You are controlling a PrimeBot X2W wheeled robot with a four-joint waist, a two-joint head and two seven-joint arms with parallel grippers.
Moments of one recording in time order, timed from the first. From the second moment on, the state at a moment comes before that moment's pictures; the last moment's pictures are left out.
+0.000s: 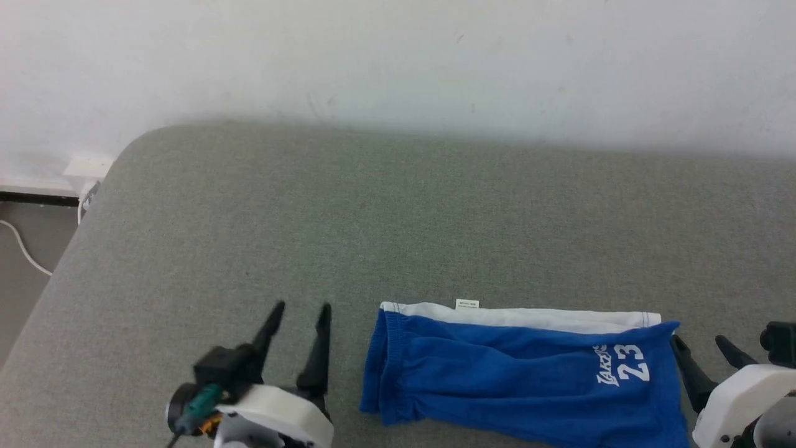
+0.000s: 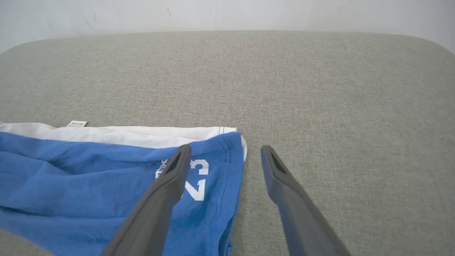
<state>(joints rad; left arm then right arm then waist) -0.06 0.24 -0.43 0.18 -0.47 0.10 -0.25 0.09 -0.21 -0.14 0.01 0.33 0.13 0.36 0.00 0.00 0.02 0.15</state>
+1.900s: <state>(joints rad) 0.06 0.14 -0.14 -0.01 -0.04 -0.01 -0.26 0.04 -0.21 -0.25 0.21 0.35 0.13 0.36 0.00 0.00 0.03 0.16</state>
